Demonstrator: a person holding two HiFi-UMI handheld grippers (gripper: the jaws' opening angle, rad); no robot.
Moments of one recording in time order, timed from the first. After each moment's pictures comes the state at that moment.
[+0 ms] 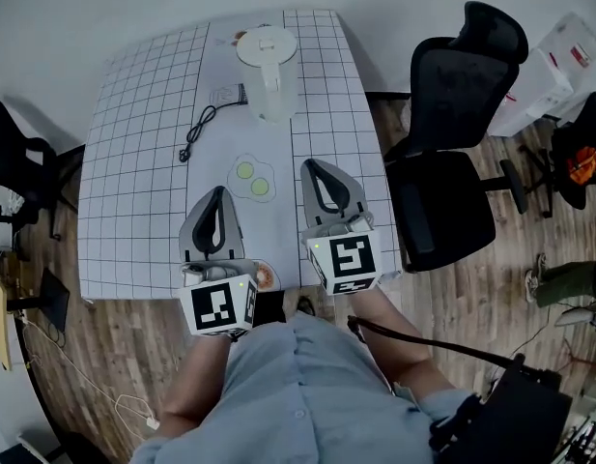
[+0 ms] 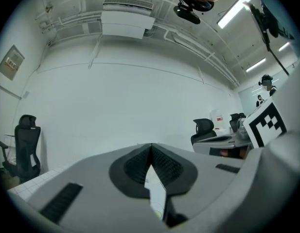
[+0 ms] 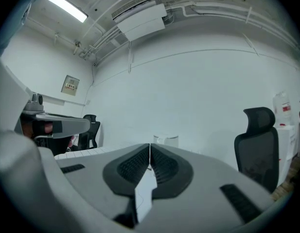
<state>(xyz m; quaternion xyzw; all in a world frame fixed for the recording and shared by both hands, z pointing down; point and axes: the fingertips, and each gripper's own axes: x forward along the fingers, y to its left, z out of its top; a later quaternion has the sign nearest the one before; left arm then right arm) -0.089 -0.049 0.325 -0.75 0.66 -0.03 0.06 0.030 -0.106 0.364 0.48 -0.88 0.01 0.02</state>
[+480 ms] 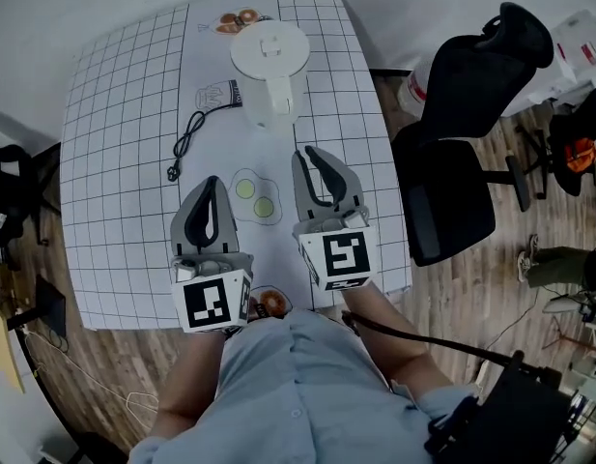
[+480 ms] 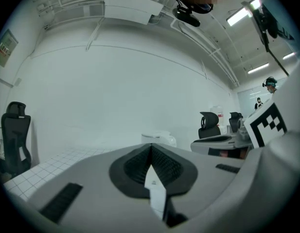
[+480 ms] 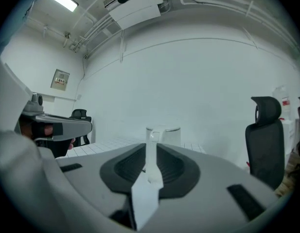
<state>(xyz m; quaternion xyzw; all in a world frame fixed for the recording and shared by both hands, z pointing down) -0.122 -0.125 0.358 -0.76 0.64 -0.05 0.01 -0.006 -0.170 0.391 0.50 -0.86 0.04 0.04</state>
